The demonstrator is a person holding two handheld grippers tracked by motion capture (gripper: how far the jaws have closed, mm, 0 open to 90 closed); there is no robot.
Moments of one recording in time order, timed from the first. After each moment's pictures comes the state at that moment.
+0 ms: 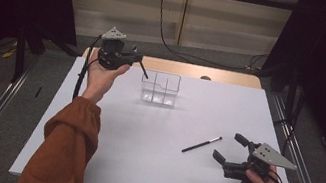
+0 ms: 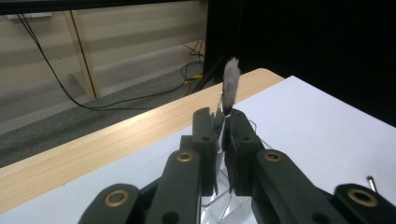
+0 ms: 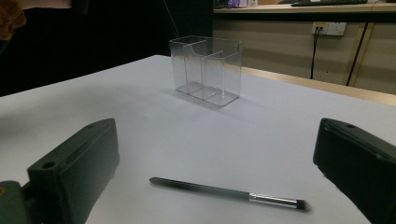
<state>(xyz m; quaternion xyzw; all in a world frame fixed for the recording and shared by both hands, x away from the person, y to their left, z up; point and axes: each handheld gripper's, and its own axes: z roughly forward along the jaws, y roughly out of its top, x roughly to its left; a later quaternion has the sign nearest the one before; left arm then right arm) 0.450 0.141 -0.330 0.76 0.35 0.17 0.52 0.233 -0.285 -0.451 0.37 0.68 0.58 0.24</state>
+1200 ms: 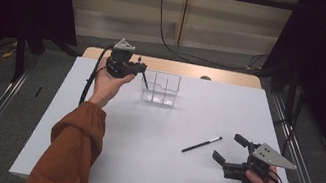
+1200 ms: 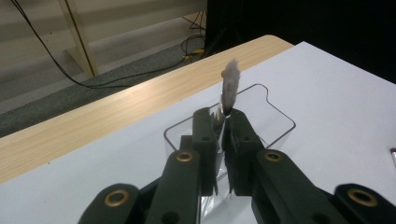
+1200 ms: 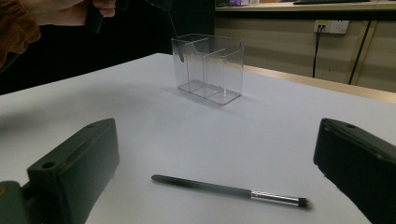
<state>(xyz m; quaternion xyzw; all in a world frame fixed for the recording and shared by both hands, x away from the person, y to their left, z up) 0.458 0.127 -0.364 0.79 0.36 0.16 0.48 0.232 -0.285 -0.451 0.36 0.69 0.58 0.24</state>
